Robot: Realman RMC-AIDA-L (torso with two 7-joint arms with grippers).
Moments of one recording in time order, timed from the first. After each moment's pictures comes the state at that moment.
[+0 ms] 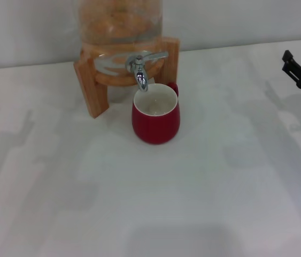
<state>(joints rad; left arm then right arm) -0.38 -2.08 1.69 0.25 -0.10 1.38 -0.34 0.38 2.01 -1.74 -0.24 0.29 -1.06 0.33</state>
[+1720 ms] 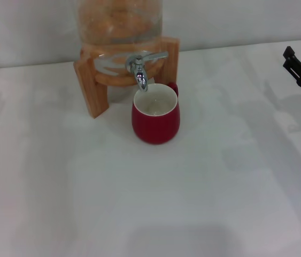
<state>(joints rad) -0.17 -2.01 1.61 1.14 0.19 0.16 -0.49 0.37 2.02 -1.73 -0.24 0.29 -1.10 0.36</state>
